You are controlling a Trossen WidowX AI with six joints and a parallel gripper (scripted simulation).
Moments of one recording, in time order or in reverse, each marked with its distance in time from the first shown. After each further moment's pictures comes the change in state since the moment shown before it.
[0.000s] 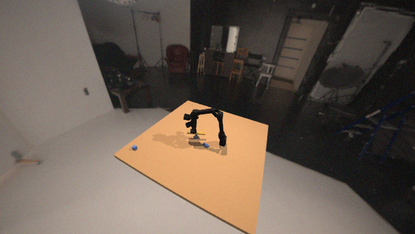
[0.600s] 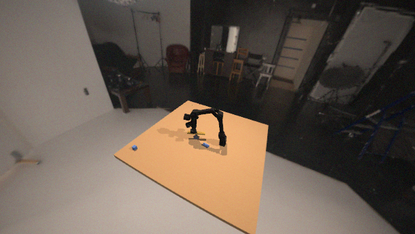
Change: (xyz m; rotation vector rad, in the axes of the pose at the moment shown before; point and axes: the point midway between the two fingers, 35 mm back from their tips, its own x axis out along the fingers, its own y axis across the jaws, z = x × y) arm 0.001 0.000 0.000 0.000 0.000 0.000
